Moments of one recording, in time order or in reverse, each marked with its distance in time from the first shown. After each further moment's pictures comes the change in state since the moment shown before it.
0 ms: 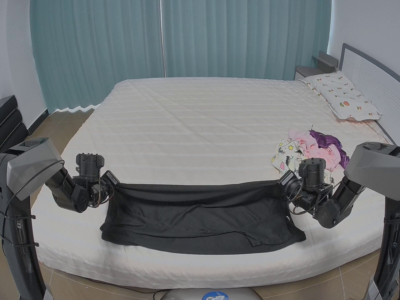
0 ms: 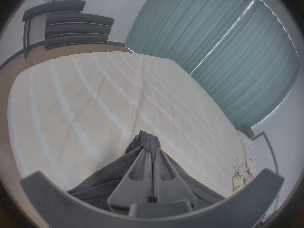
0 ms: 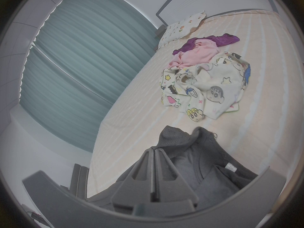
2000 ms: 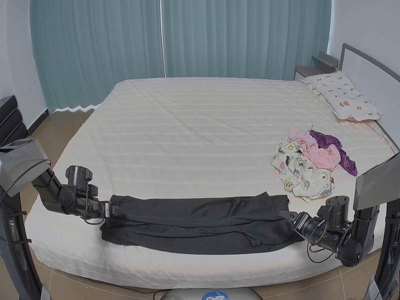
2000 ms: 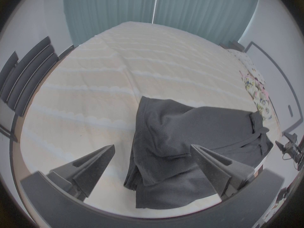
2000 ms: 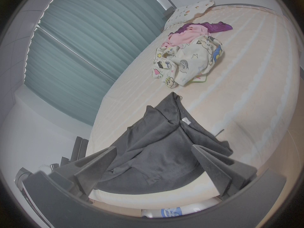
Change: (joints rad) left arm 0.091 -0.012 0.056 0.278 -0.265 0.727; right arm -0.008 0.003 0.590 -0.488 0.210 -0.110
